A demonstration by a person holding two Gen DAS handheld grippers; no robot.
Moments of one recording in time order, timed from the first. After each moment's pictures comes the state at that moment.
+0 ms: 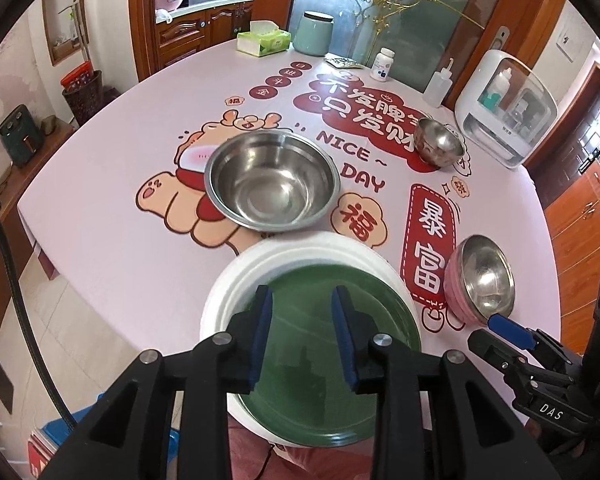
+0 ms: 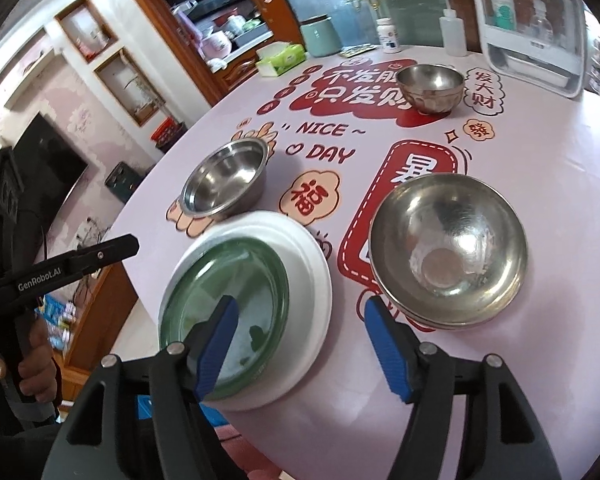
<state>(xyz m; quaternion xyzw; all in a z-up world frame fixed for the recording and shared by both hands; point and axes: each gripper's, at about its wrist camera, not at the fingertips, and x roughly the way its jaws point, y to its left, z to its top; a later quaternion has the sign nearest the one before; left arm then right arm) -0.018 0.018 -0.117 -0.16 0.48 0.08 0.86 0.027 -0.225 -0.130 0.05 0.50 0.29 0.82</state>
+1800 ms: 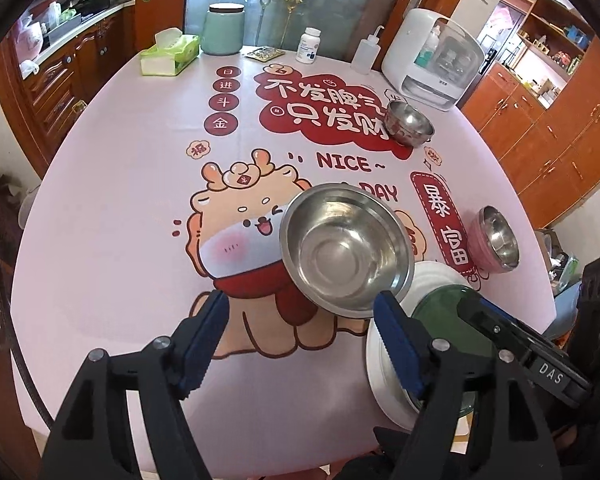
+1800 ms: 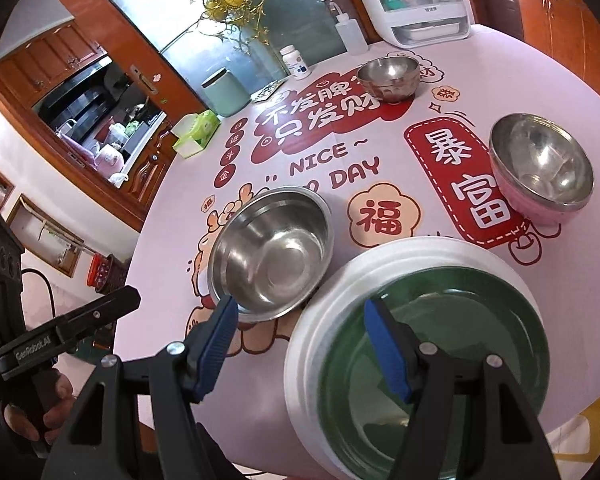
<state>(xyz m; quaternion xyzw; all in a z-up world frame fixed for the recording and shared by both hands) 0.091 0.197 -0.123 -0.05 0.52 -0.16 0.84 0.021 -0.048 -0.128 0.23 0.46 0.04 0.86</state>
